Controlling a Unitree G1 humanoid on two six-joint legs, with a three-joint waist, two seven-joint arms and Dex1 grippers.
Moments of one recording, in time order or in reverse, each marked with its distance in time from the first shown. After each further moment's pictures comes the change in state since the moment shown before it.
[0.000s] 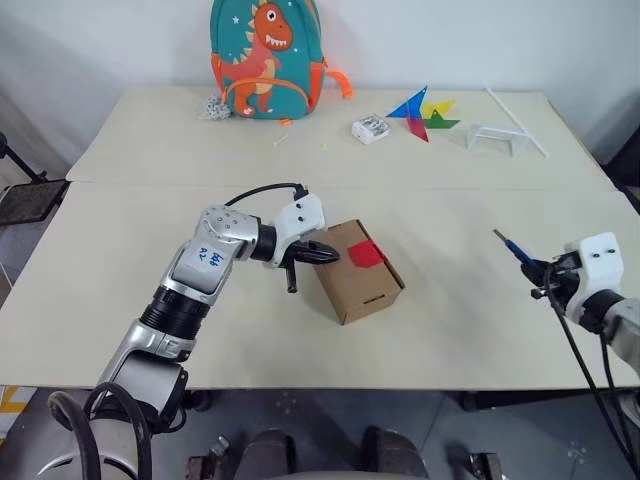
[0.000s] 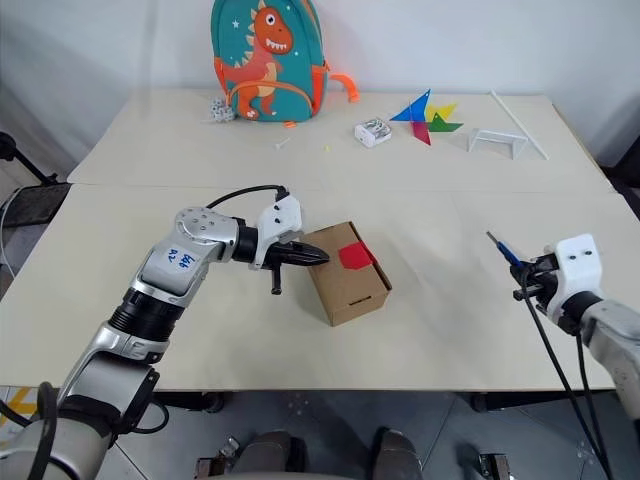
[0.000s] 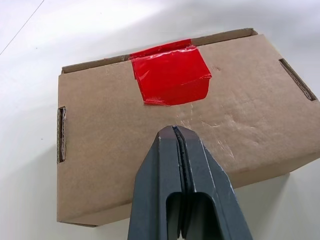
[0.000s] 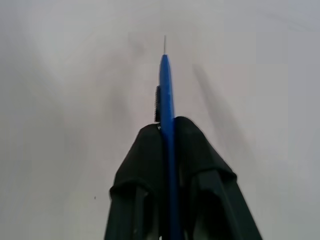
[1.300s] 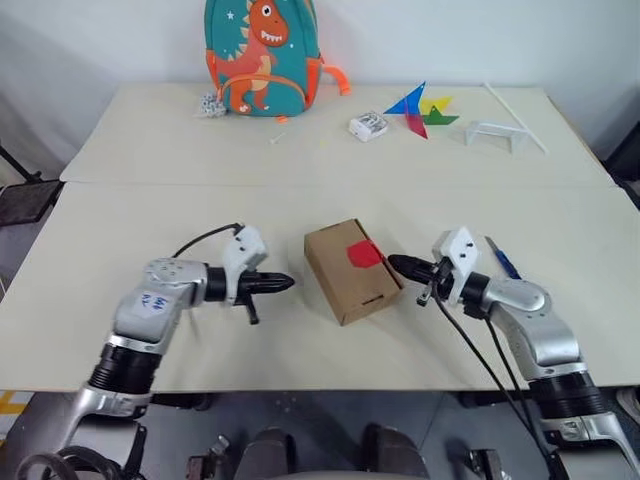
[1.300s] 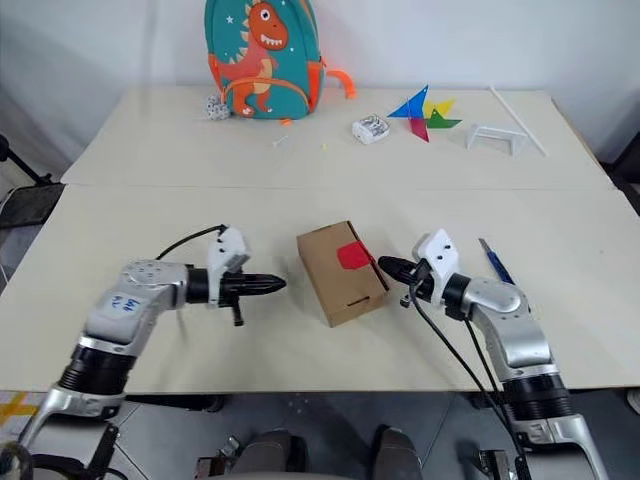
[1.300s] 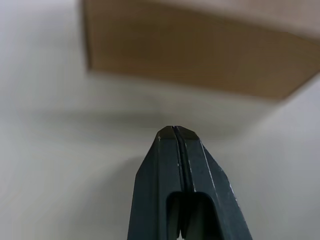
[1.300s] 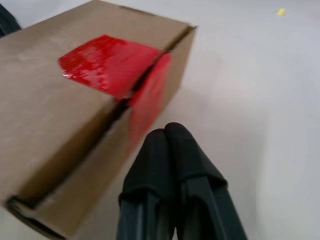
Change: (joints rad) left arm 0.334 0.085 0.179 -0.212 -0.164 0.152 0.126; right arm -0.250 0.383 0.223 -0.096 -0.282 -0.097 0.441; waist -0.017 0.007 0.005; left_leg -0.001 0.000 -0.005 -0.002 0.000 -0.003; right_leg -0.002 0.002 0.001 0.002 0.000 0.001
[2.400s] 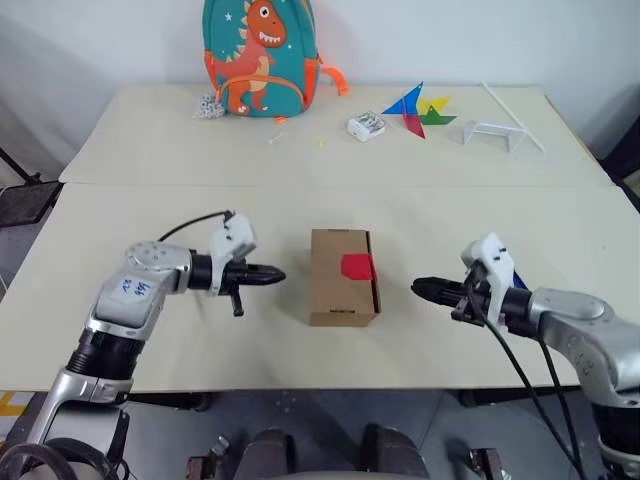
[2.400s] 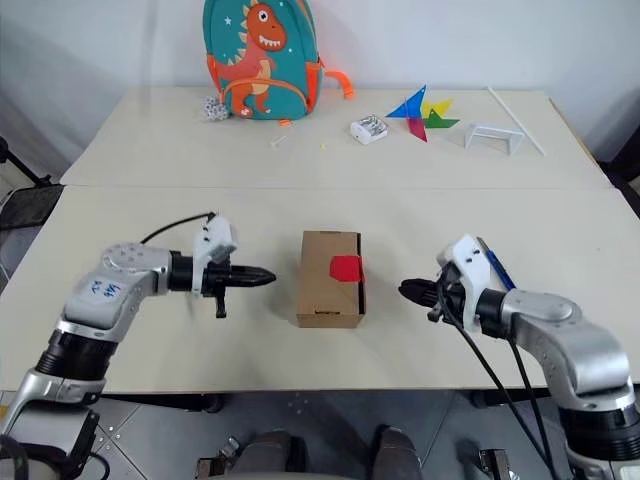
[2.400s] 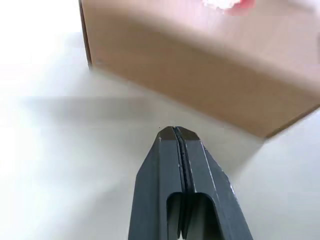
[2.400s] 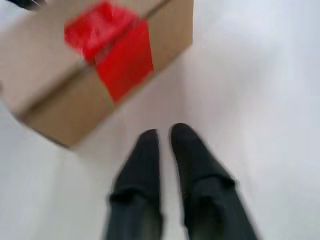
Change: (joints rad) left arm -0.149 0.119 0.029 0.073 -0.100 -0.055 -0.158; right arm 0.020 -0.168 -0.276 -0.418 0.361 0.921 -0.123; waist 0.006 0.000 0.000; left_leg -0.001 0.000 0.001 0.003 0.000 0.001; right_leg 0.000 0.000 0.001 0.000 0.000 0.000
